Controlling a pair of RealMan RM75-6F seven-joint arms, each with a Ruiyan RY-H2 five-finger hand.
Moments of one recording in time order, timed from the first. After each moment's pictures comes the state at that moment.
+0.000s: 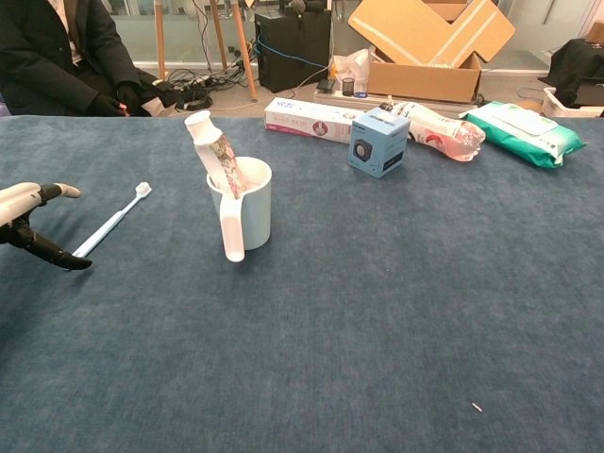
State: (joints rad) left arm -0.53 -1.67 -0.29 -1.37 0.65 1.15 0.41; right arm 0.24 -1.05 -0.11 -1.51 -1.87 1.58 0.50
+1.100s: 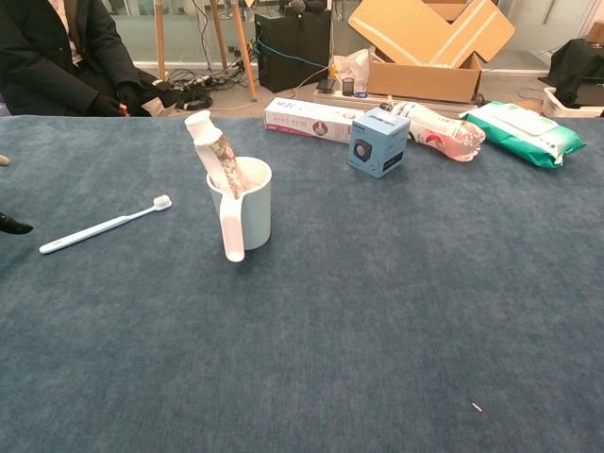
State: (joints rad) left arm -0.56 -1.66 -0.37 -1.17 0.59 1.10 0.43; right arm 0.24 -1.05 -0.11 -1.51 -1.87 1.57 0.50
